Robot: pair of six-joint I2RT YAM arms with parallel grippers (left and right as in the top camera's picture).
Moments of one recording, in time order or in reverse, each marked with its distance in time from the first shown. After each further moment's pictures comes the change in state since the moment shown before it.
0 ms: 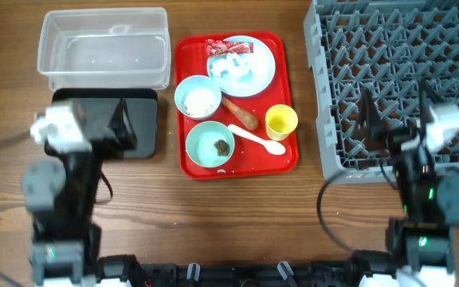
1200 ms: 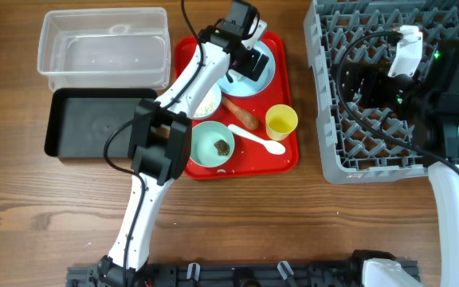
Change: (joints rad) left arm -0.509 1.855 1.513 -0.560 -0.041 0.265; right arm 0.000 0.605 0.684 -0.896 -0.238 0.020
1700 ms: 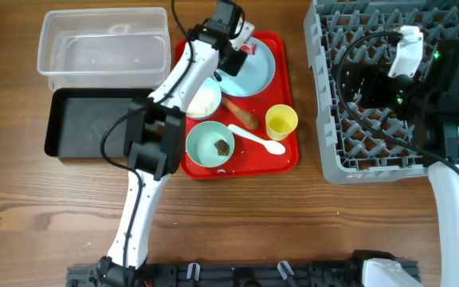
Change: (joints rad) left arm 0.050 0.031 0.000 -0.013 0.015 0.074; right arm 0.000 0.000 0.000 -0.004 0.014 0.000
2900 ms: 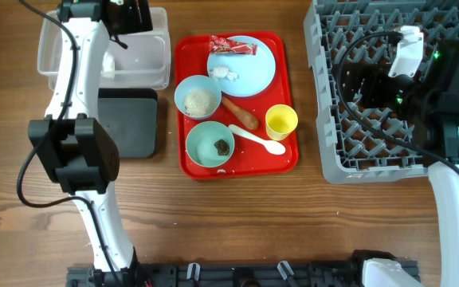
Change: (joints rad) left arm 0.409 -0.322 -0.077 -0.078 -0.042 -0.307; right arm 0.000 0.000 0.000 0.000 0.005 0.000
